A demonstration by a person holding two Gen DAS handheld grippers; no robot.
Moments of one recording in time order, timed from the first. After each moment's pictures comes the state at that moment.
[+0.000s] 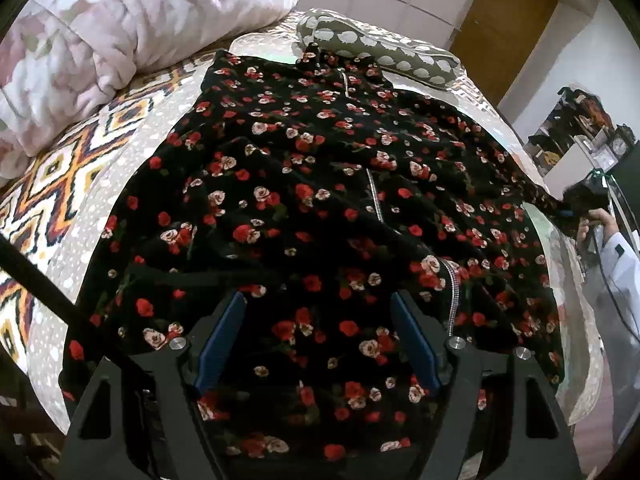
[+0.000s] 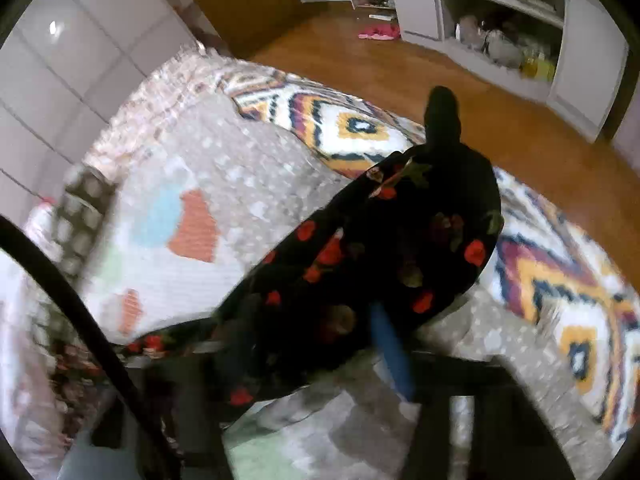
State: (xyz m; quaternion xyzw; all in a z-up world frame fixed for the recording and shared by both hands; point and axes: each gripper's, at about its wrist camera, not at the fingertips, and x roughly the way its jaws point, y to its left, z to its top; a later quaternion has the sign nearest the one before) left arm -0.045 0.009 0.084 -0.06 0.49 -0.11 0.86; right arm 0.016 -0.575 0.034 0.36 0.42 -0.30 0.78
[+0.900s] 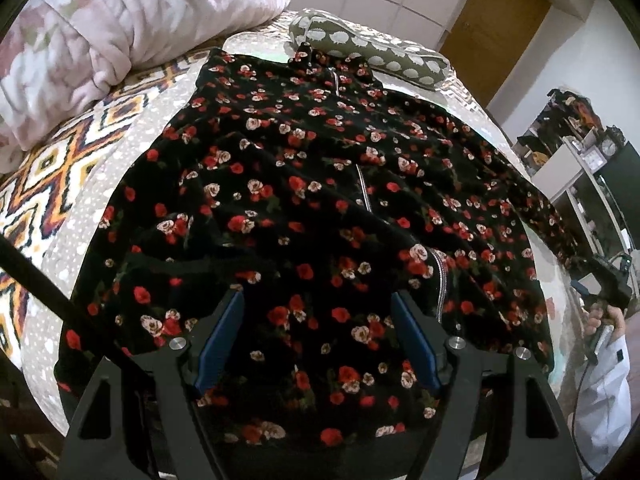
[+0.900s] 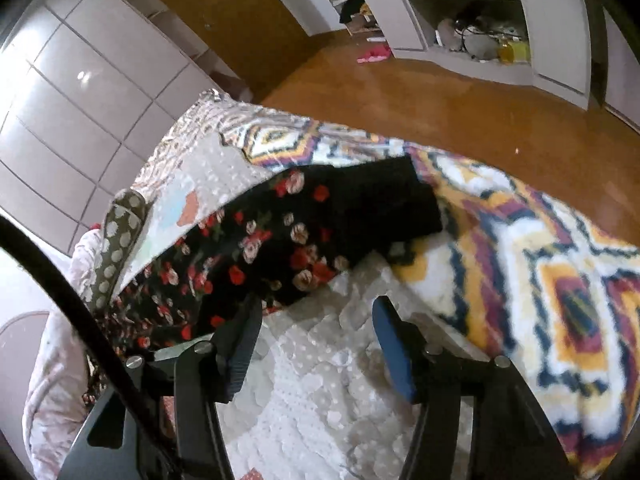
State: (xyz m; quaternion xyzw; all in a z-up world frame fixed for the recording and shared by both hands) left arm -0.056 0.012 0.086 -0.07 0.48 -0.13 0.86; right arm -0.203 -0.563 0.024 0.43 0.31 -0.25 0.81
